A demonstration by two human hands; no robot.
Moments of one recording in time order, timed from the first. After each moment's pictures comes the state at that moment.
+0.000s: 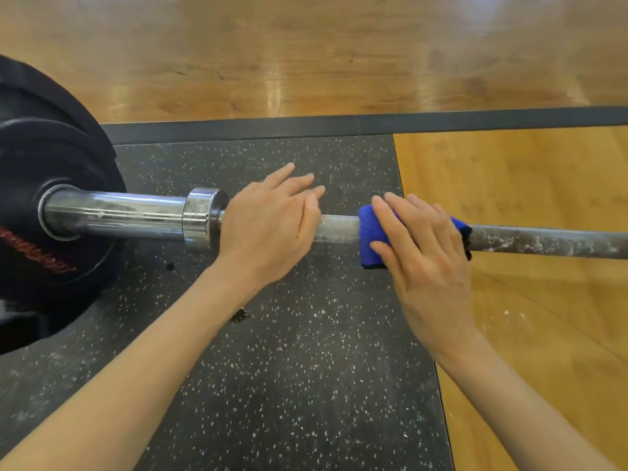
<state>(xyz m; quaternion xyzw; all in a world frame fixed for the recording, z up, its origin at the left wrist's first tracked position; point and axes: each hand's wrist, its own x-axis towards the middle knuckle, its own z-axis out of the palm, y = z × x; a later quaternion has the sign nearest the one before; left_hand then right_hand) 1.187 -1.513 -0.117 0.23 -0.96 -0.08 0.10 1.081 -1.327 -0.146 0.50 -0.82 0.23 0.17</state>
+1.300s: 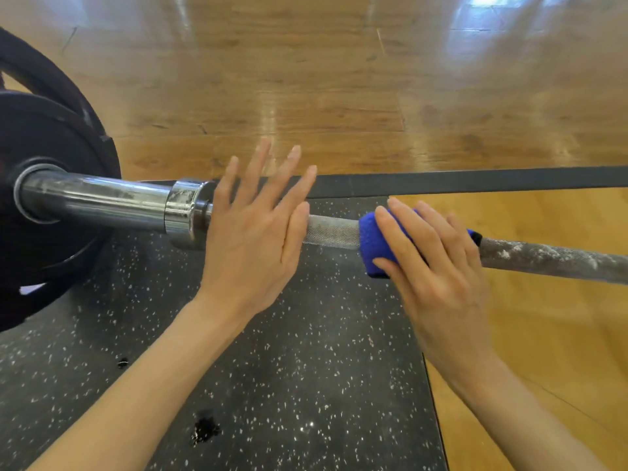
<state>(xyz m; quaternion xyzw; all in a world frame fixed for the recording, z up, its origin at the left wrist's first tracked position) 1.121 -1.570 -0.136 0.22 -0.95 -0.02 0.23 0.995 -1.382 -0.160 0.53 -0.79 0.20 0.24</state>
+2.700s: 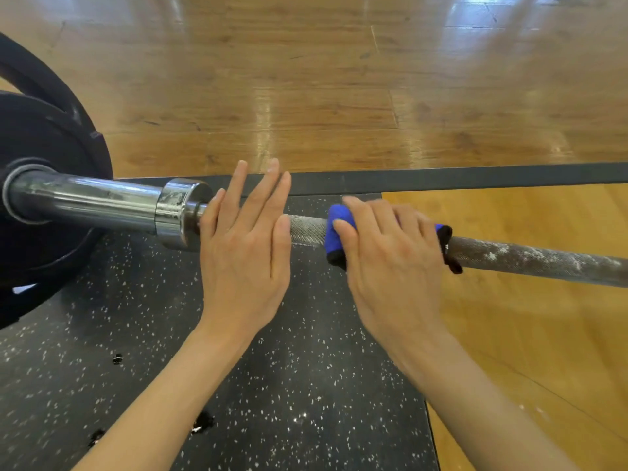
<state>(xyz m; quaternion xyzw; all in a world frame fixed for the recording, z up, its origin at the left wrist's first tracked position) 1.131 -1.549 -0.146 0.28 -0.92 -0.10 0.27 1.020 -1.425 -0.132 0.44 -0.87 0.15 0.19</state>
